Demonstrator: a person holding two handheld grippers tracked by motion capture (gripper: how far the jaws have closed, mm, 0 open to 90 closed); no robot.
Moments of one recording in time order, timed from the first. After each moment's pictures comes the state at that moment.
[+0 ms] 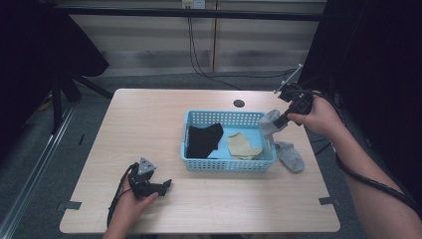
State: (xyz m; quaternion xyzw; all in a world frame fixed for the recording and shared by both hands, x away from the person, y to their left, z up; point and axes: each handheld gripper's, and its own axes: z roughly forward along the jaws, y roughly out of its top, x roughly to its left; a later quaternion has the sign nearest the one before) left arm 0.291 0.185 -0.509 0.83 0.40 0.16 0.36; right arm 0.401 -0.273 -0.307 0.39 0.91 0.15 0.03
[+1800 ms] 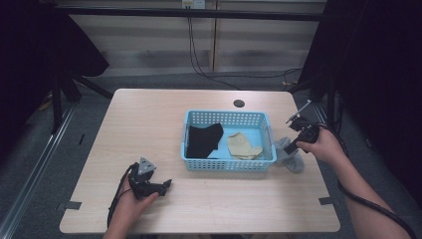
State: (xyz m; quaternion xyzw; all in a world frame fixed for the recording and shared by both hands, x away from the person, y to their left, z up) left arm 0.291 0.185 -0.509 0.83 0.40 0.16 0.36; right arm 0.384 -0.329 -0.418 0.45 0.88 0.14 -0.02
